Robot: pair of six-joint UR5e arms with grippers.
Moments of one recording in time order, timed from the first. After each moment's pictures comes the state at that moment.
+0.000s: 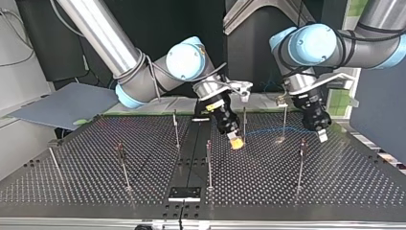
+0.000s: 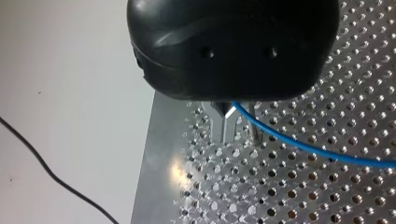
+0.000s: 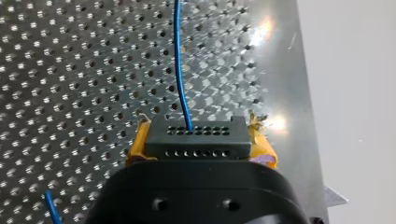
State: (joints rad) left arm -0.06 -1.53 -1.91 -2.61 -2.05 -1.66; right arm 2.45 -0.97 1.07 -0.25 1.56 1.72
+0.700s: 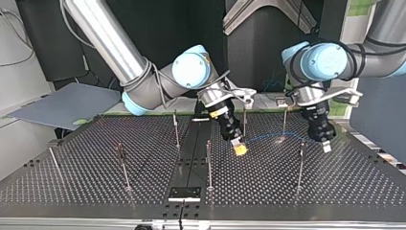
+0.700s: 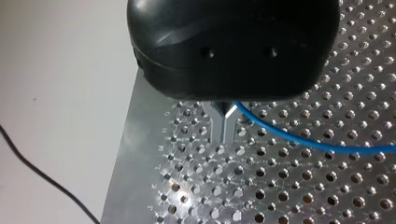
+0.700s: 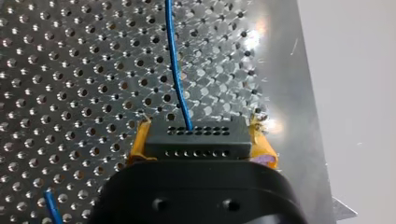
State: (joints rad) left arm 0.04 -1.60 -1.89 -2.57 -1.89 -1.68; right arm 2.45 -0.91 0.99 -0.25 1.56 1.72
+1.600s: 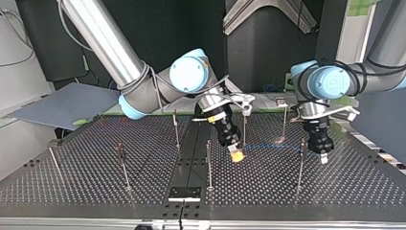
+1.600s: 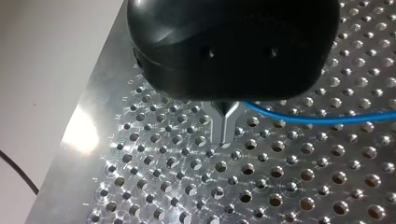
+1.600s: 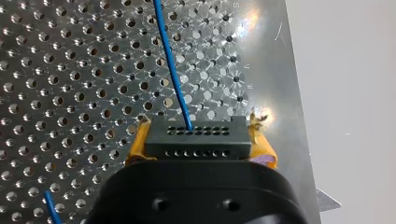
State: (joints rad) left arm 0.12 -1.72 -1.83 -2.51 -1.73 -1.77; right arm 2.44 -0.90 0.95 -0.23 1.58 1.71
